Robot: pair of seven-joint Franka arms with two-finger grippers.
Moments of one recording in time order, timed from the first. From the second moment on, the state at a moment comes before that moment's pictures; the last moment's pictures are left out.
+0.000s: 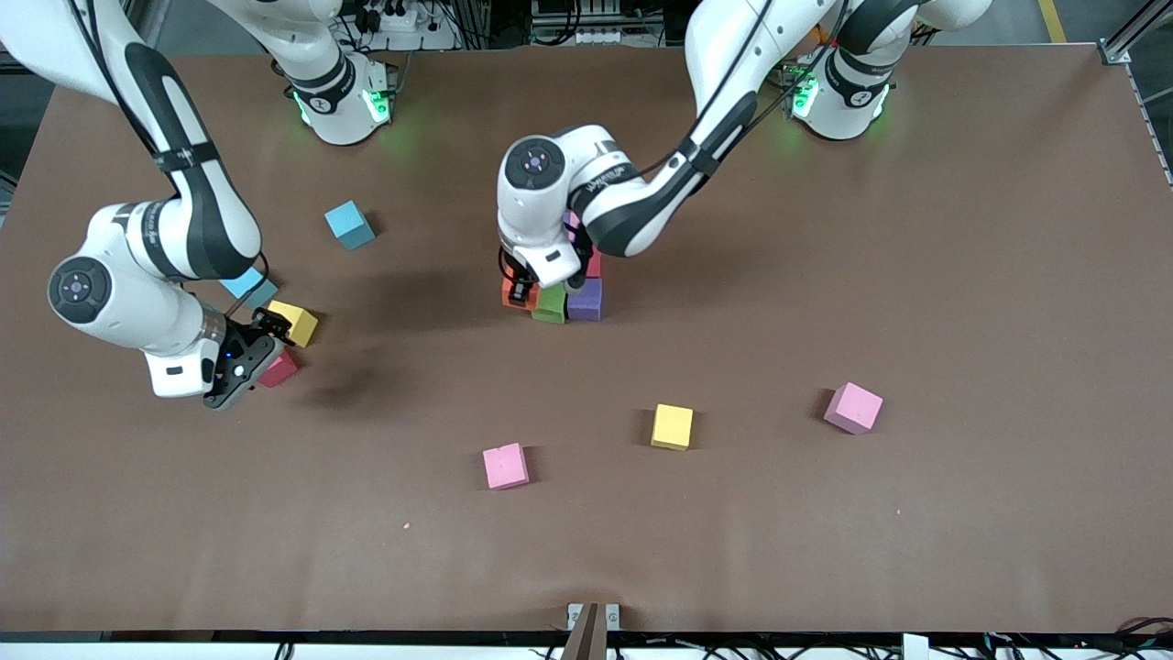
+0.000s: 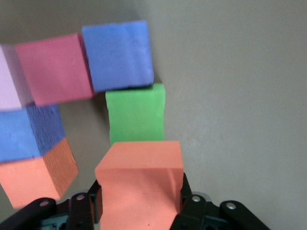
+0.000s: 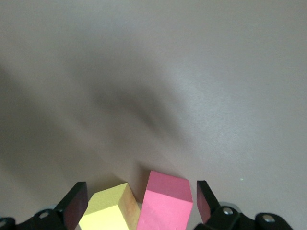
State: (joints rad) left arm -0.76 0.80 -0.27 -1.31 0.11 2.25 -2.42; right arm -0.26 0.35 0.26 -1.98 -0.06 2.26 -0.90
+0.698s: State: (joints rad) left arm -0.81 0.85 -0.24 -1.30 0.11 2.30 -2.50; right arm -0.41 0.44 0.27 -2.08 -0.06 2.50 -0.82
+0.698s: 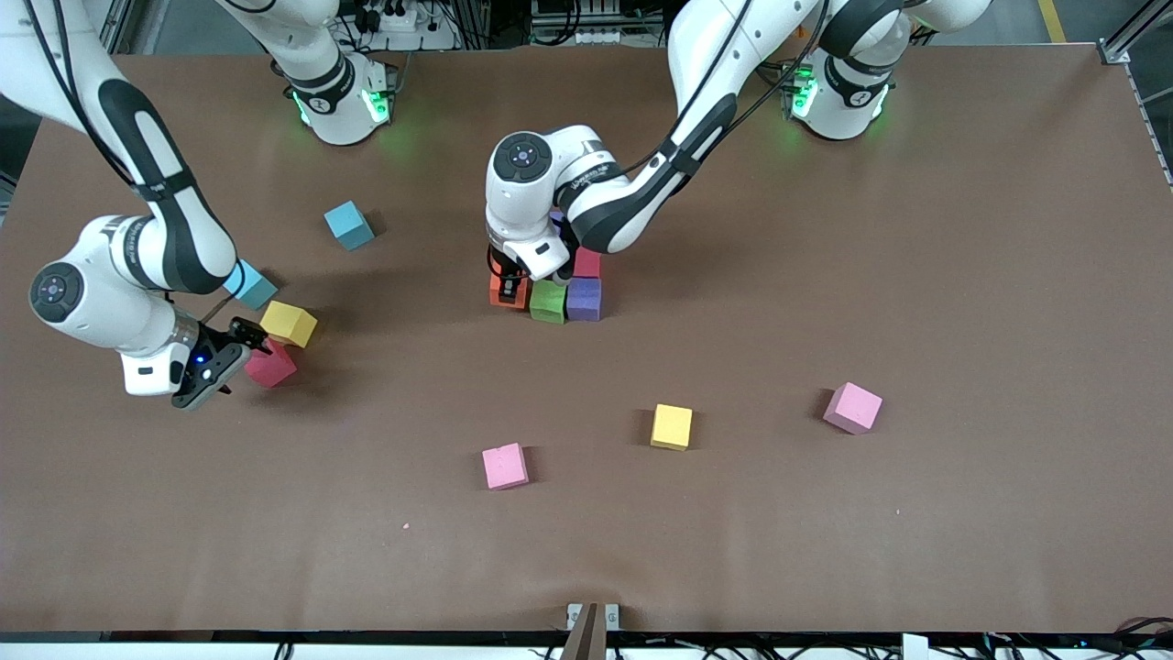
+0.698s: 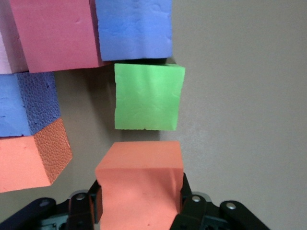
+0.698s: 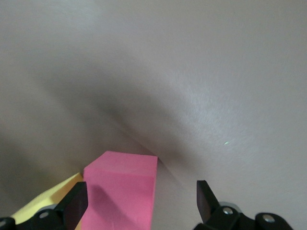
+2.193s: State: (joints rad) left arm -0.83 0.92 -0.20 -1.29 0.11 2.32 -2.50; right arm -0.43 0.45 0.29 -2.07 -0.06 2.44 -0.63
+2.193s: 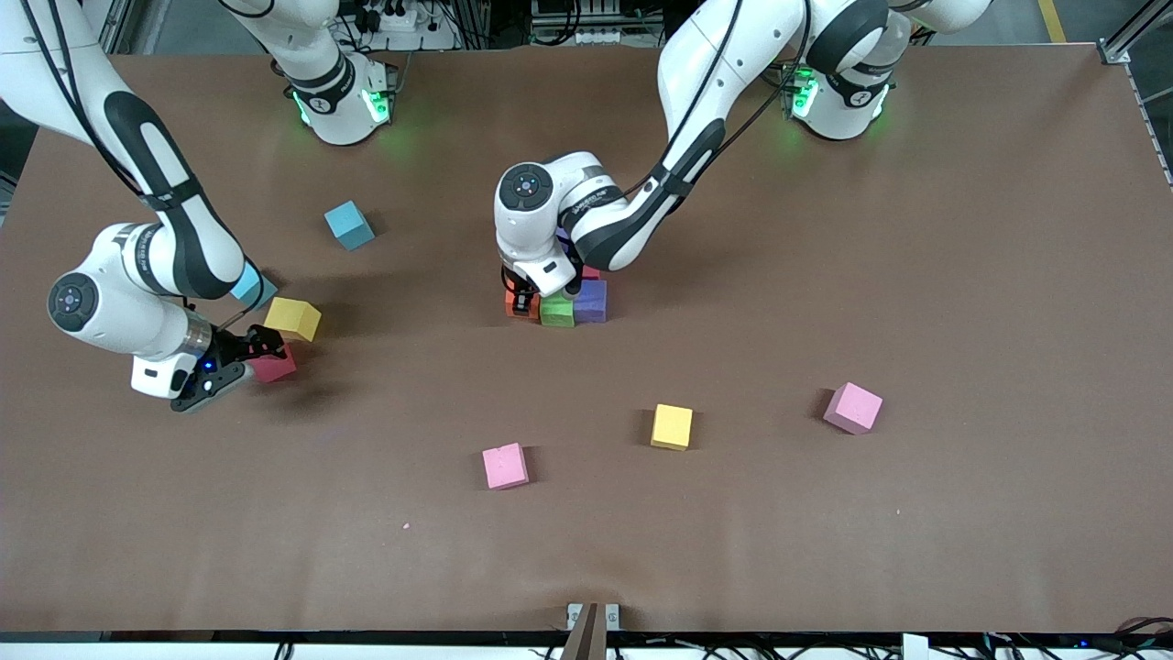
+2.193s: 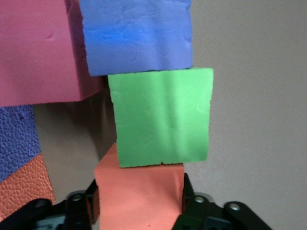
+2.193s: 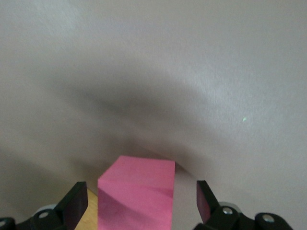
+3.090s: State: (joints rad) left arm -0.74 0.76 -0.14 -1.26 0.17 2.10 -2.38; right arm -0.44 0.44 0.31 -2.13 -0.06 2.57 -0.63
